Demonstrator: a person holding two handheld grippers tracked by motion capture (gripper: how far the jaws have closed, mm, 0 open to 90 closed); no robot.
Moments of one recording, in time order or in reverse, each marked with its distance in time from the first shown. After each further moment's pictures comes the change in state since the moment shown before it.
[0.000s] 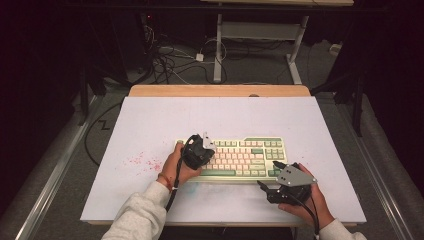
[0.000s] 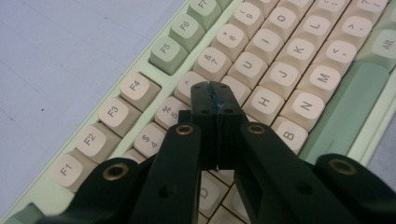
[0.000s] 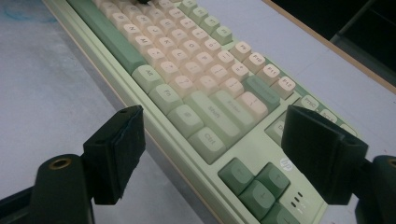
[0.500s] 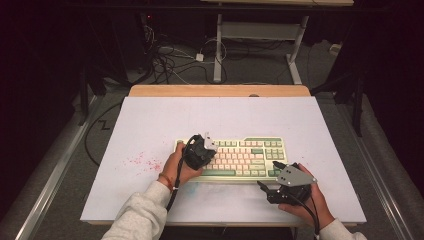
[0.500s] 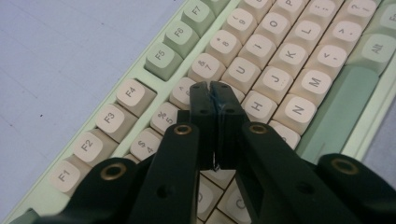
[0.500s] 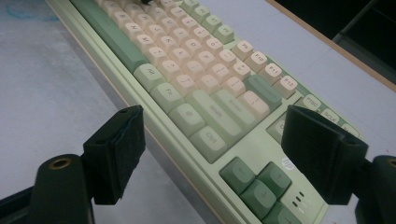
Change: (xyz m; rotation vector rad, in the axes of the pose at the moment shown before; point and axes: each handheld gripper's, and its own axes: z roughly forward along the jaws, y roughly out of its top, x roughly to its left) left arm -0.002 0.002 -0.004 -0.011 0.004 0.015; right arm 0.000 0.000 0.000 0.003 0.007 -0.006
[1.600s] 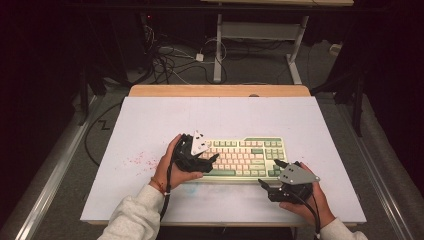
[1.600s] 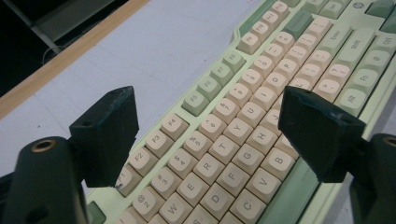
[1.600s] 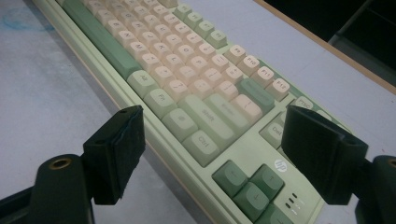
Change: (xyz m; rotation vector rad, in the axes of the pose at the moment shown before) left arm -0.008 -0.011 -0.037 -0.226 0.124 -0.004; right arm -0.005 0.000 -0.001 -0.017 -0.006 0.028
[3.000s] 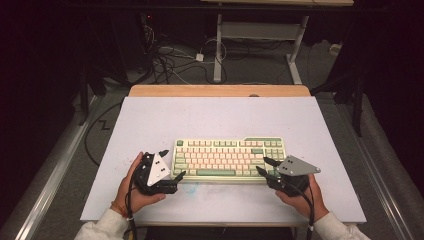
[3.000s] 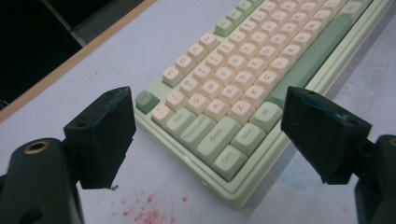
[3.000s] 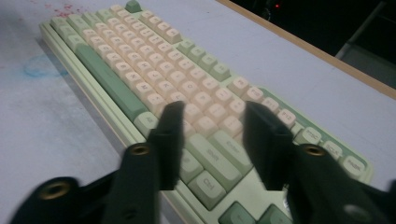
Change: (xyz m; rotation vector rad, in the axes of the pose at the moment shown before) left arm 0.009 -0.085 -0.074 -0.026 0.083 0.010; right arm -0.007 0.020 0.007 -0.072 0.065 0.063
